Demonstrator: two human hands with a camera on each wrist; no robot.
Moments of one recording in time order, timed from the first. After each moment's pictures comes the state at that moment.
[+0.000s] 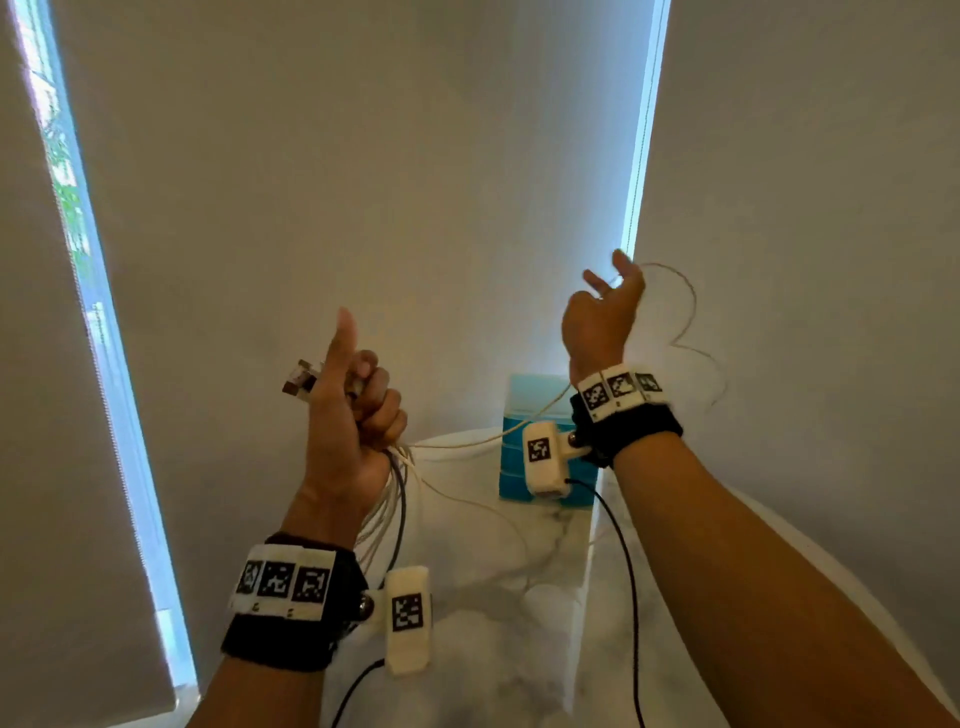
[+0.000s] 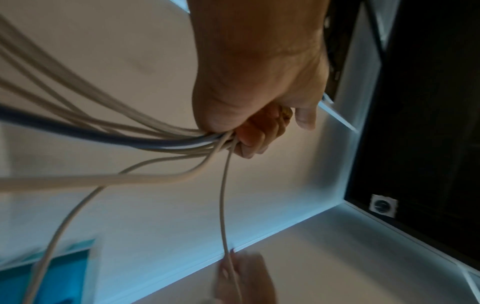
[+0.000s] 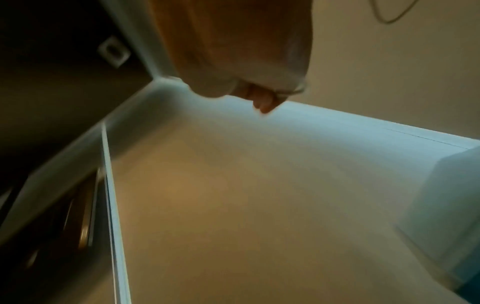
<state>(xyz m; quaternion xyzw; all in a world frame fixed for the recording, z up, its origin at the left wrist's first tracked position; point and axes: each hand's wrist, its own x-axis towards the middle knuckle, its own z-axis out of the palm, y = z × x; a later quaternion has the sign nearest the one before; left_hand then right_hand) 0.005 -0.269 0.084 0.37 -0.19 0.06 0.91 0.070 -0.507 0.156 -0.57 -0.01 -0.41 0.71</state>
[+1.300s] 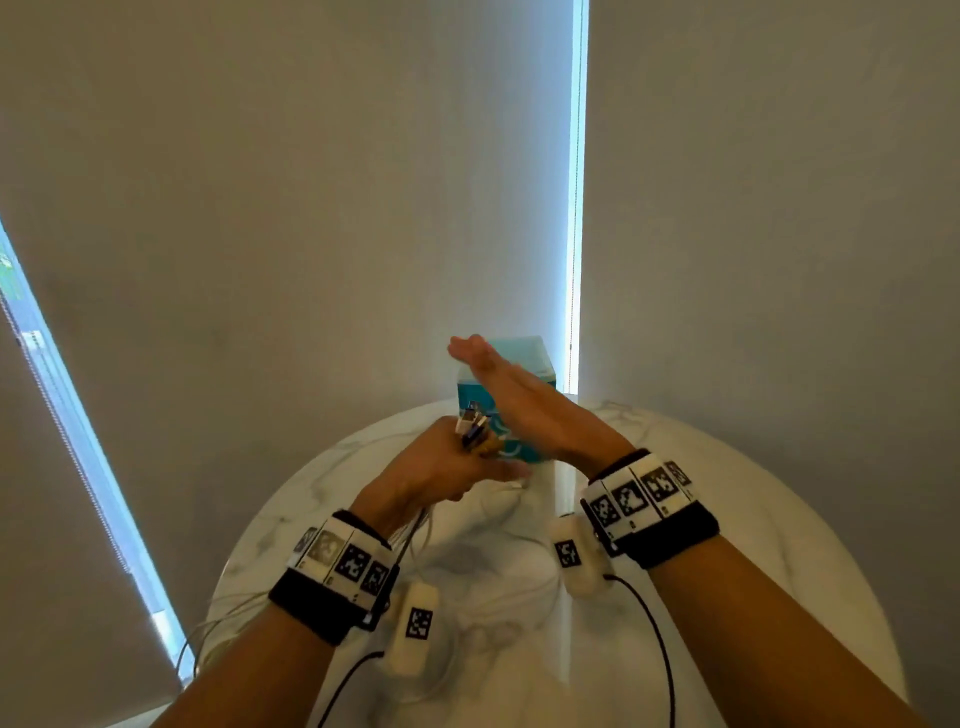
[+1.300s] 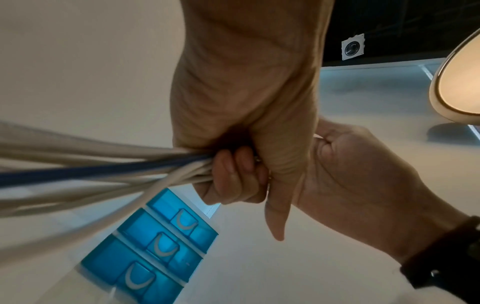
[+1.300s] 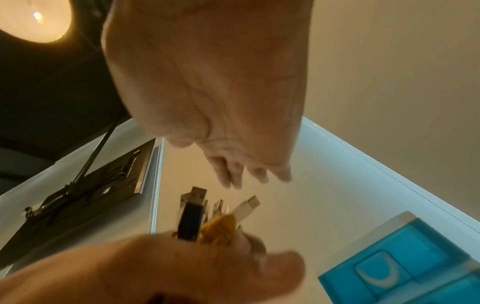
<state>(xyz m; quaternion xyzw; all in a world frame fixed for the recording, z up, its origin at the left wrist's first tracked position) -0.003 -0.378 0.035 0.86 -0.27 -0.06 0.44 -0.037 -0.512 0.075 -0.88 -0.16 -0.09 0.43</state>
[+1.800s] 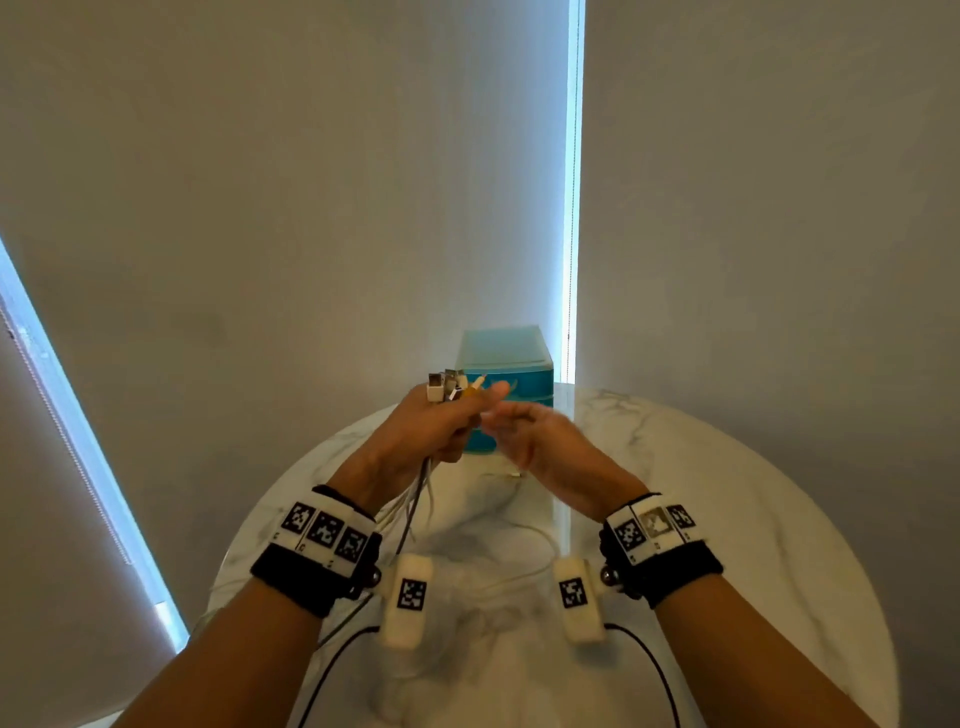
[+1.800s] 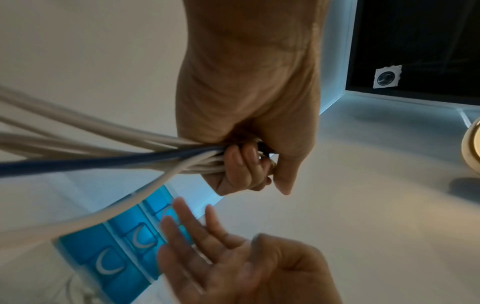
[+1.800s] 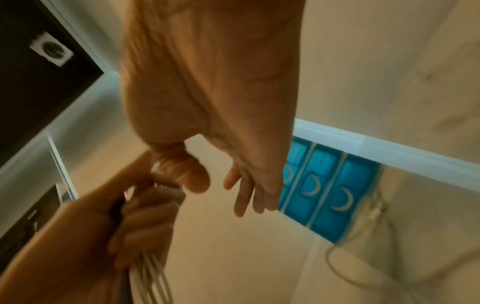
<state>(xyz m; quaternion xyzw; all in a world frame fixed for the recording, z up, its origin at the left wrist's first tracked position) 0.007 -0.363 0.041 0.72 -0.27 -0.10 0.63 -0.018 -0.545 -0.005 -0.64 -0.06 -0.02 0.76</state>
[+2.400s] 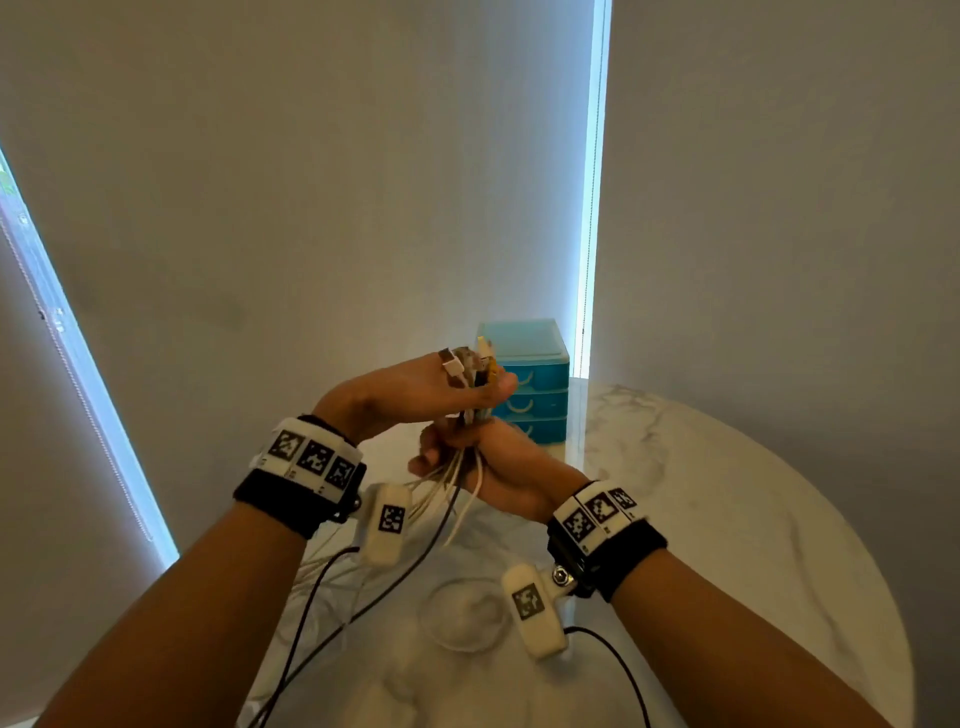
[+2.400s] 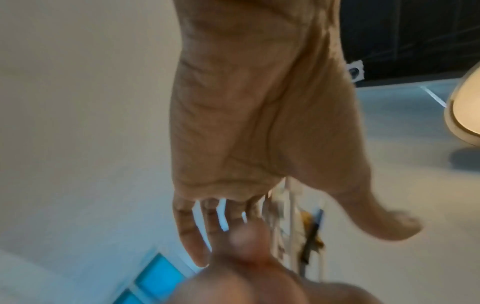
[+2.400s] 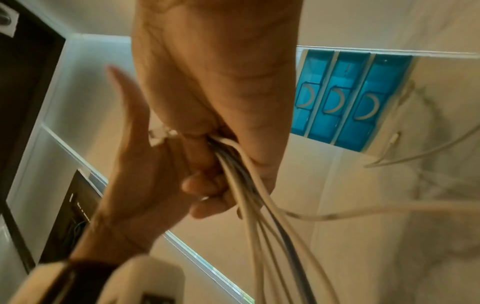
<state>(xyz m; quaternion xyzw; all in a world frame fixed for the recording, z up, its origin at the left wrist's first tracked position) 0.004 -0.339 0.094 0.81 -0.42 -0.12 0.40 -0.028 -0.469 0.008 -0.54 -0.10 0.13 0.83</state>
